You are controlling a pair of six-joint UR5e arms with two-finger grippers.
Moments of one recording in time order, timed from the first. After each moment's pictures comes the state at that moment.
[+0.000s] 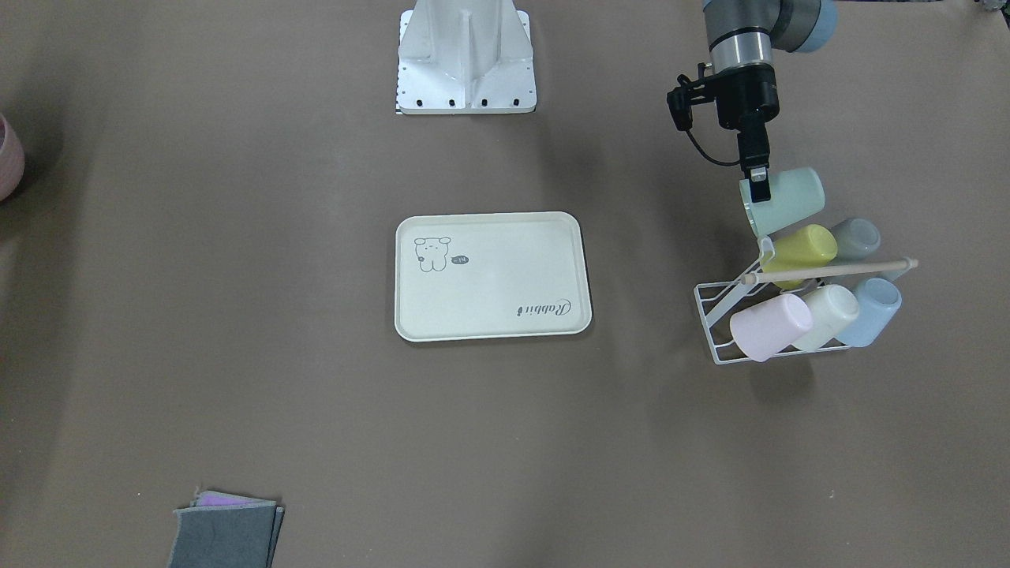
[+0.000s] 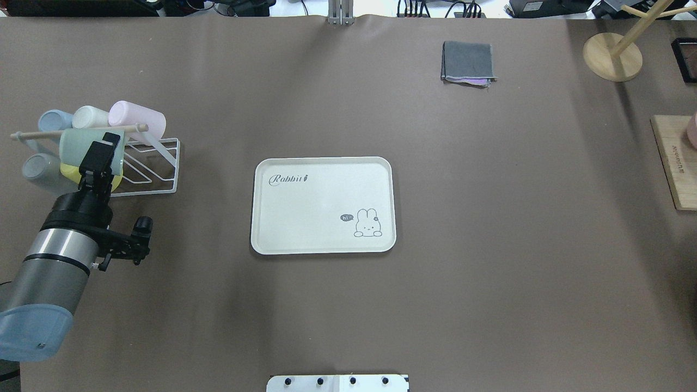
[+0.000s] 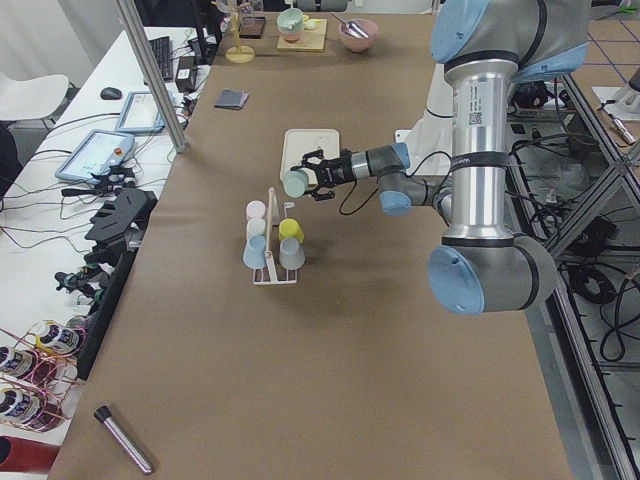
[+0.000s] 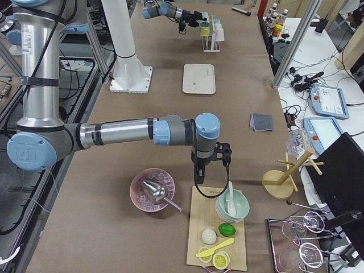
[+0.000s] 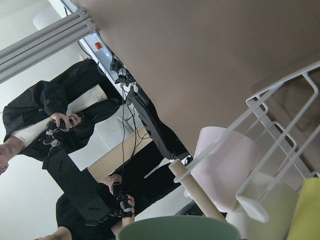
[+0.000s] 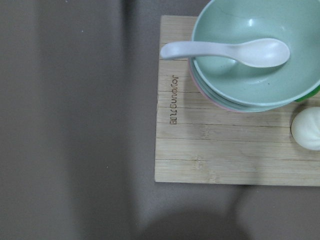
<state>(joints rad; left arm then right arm) -0.29 -1.47 -2.04 -2.26 -0.52 0.75 1.51 -1.65 1.78 -1.67 2.31 0.08</state>
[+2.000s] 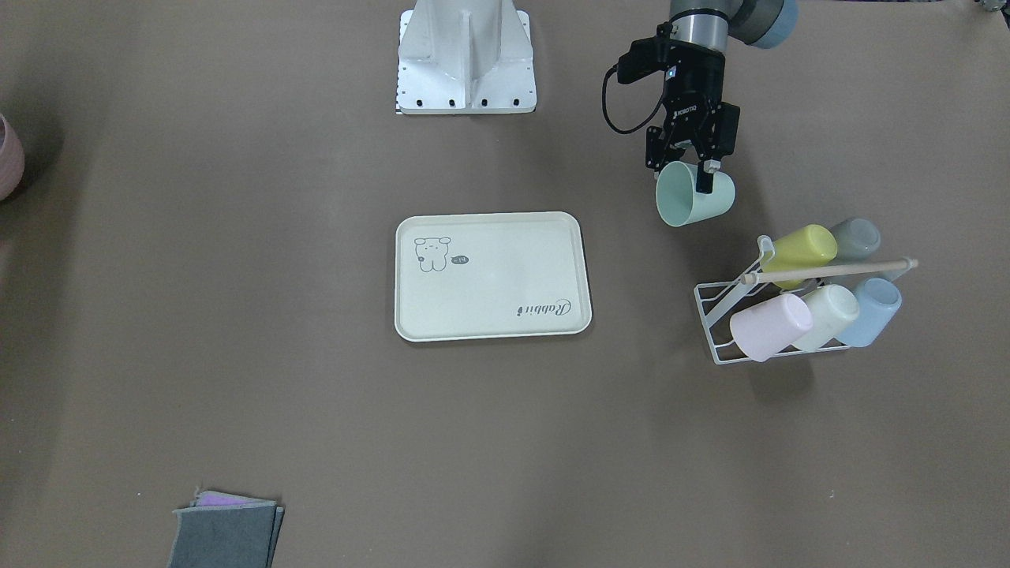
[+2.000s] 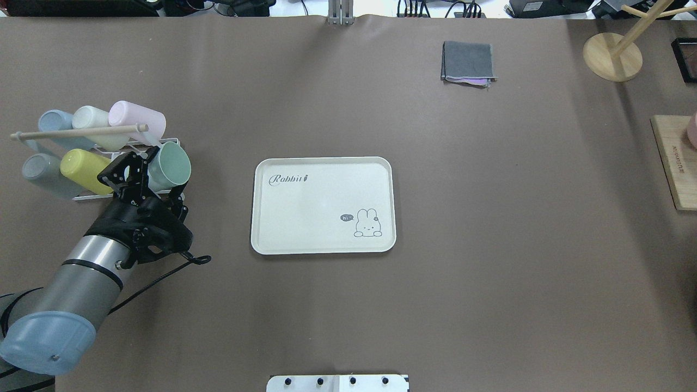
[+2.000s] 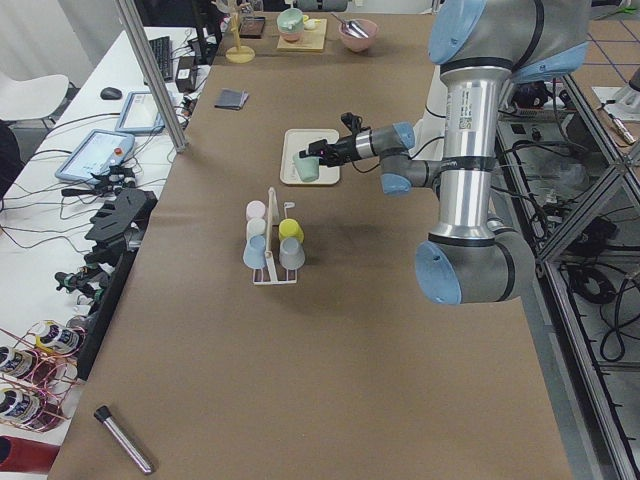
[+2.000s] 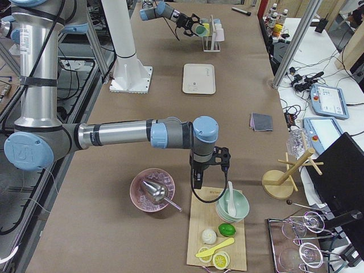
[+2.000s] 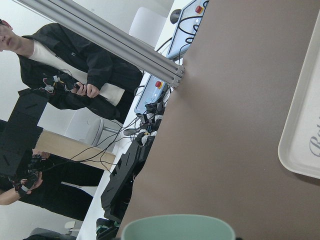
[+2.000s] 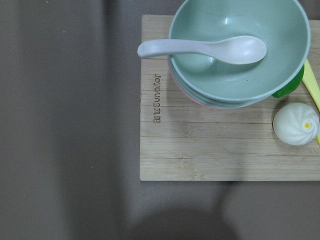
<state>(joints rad) -0.24 -1.59 -2.06 -2.30 -0.65 0.05 1.53 -1.65 1.78 -1.67 2.30 0.08</state>
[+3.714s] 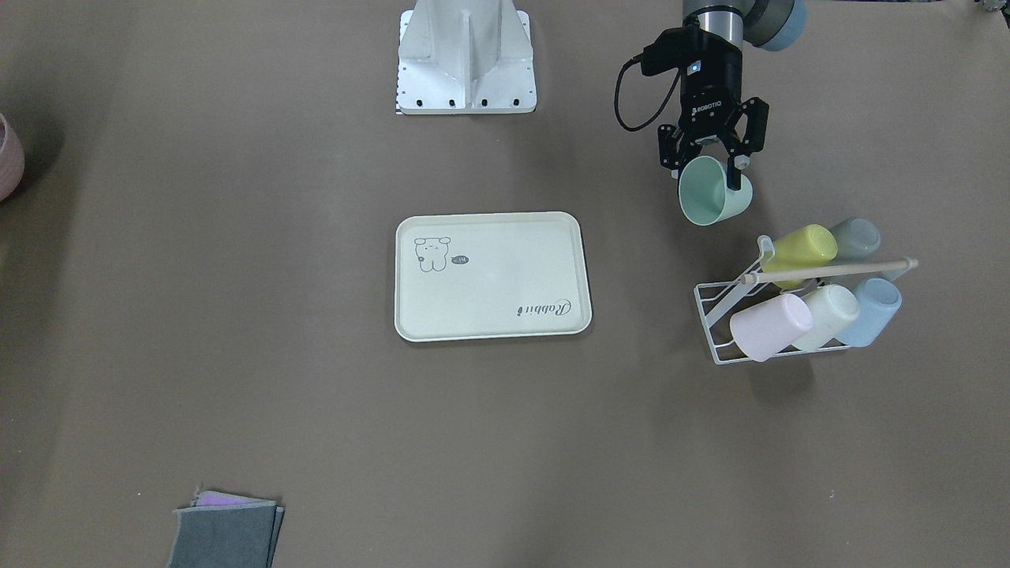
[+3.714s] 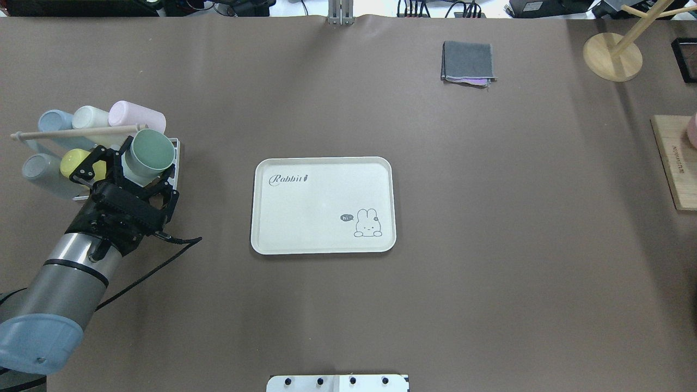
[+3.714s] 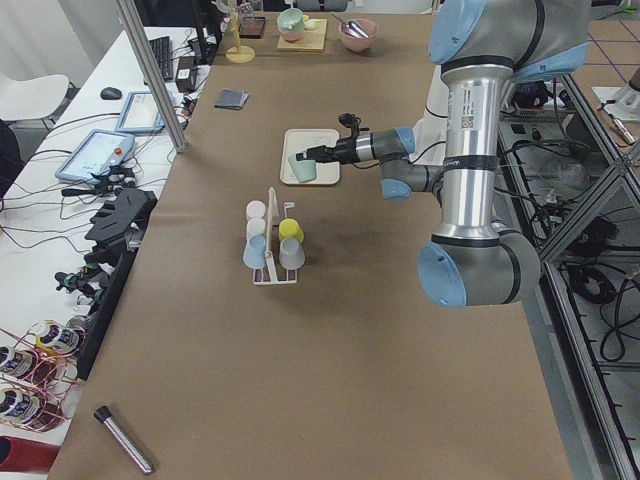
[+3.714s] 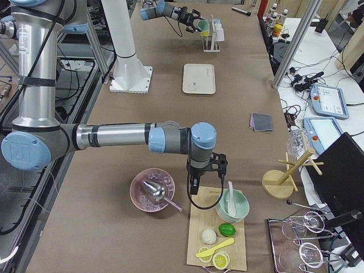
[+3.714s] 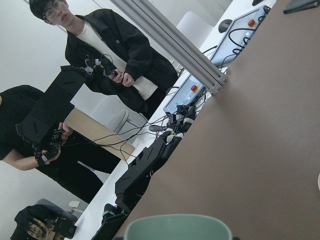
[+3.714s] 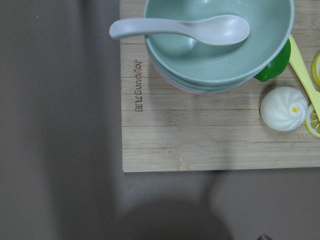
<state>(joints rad) -0.25 -1.56 -2.05 -2.38 -0.56 -0.24 1.53 -1.67 1.76 -1.67 2.28 0.07</state>
